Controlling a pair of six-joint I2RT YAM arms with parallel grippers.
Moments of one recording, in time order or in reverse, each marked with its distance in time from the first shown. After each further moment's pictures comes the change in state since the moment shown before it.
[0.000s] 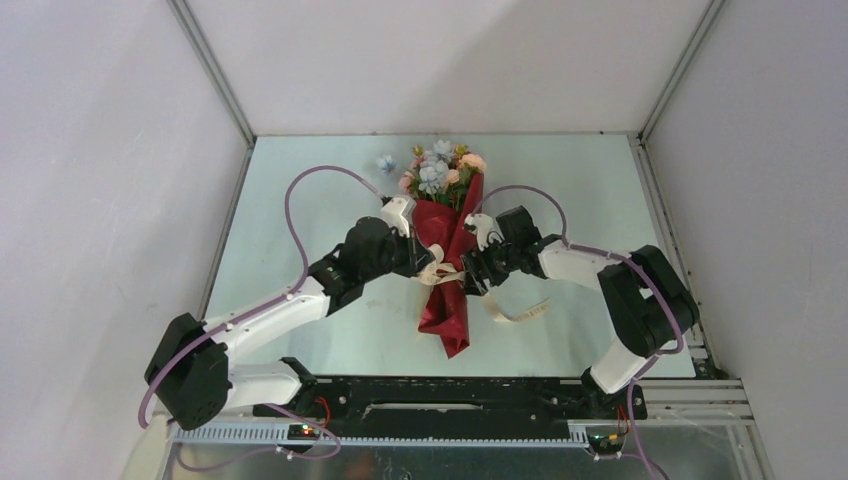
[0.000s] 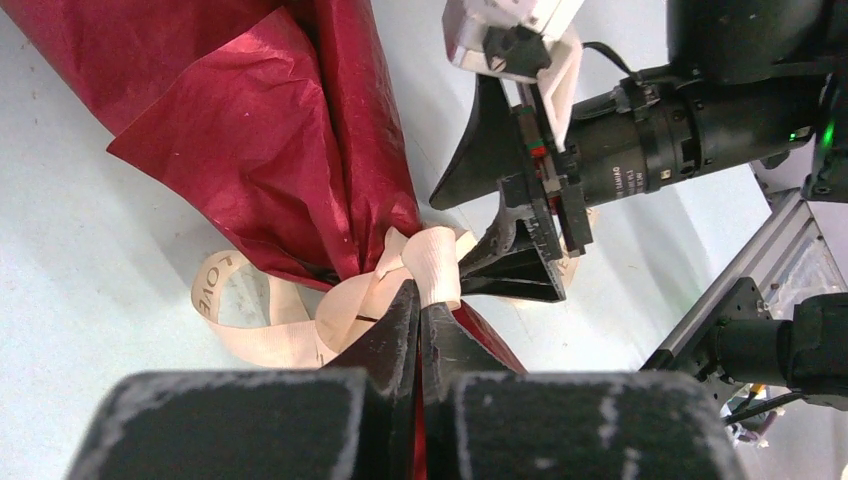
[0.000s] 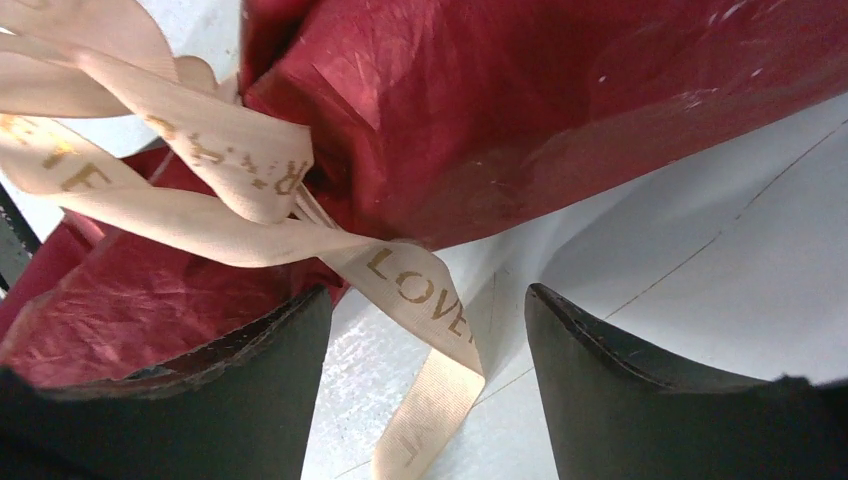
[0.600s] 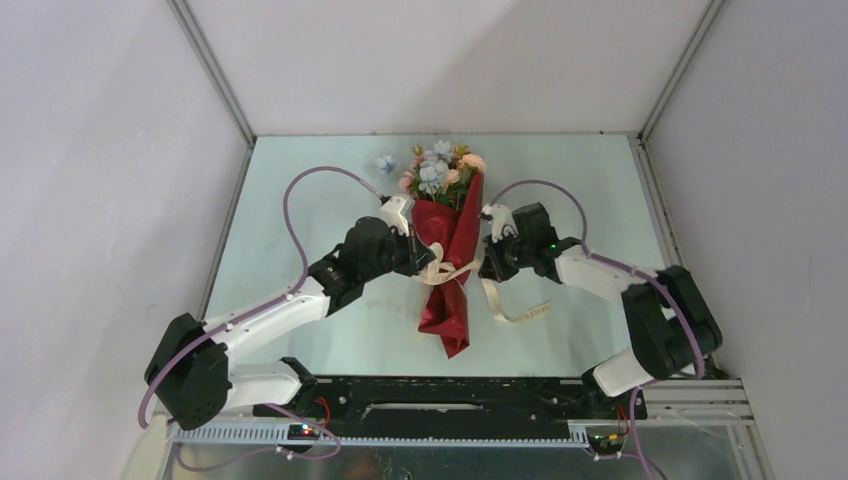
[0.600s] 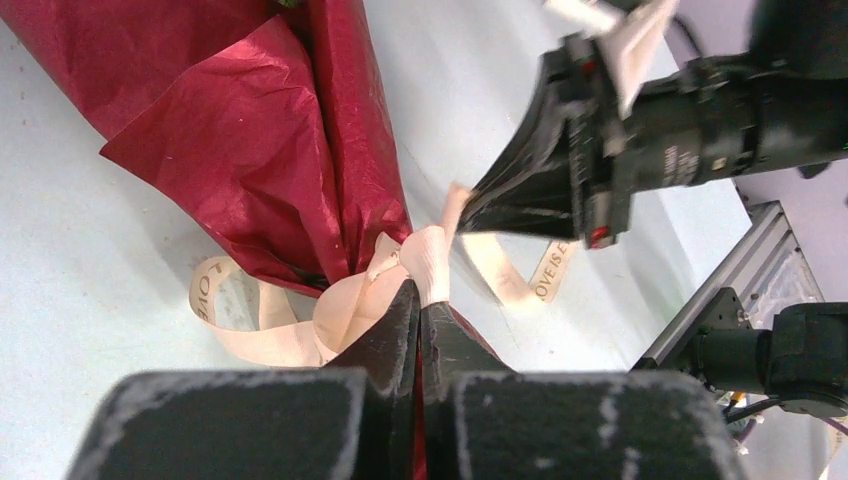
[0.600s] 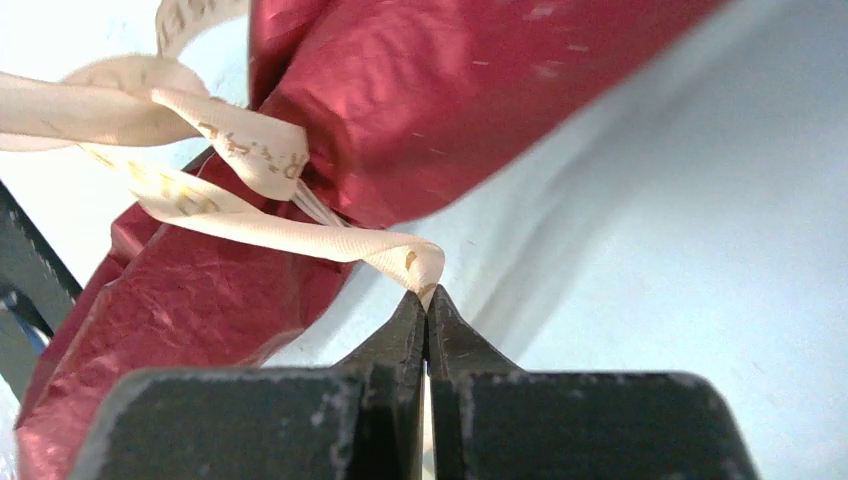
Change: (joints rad) left arm -0.001 0.000 0.000 0.017 0.000 -0.029; right arm -0.030 -0.074 -0.039 0.030 0.029 0.064
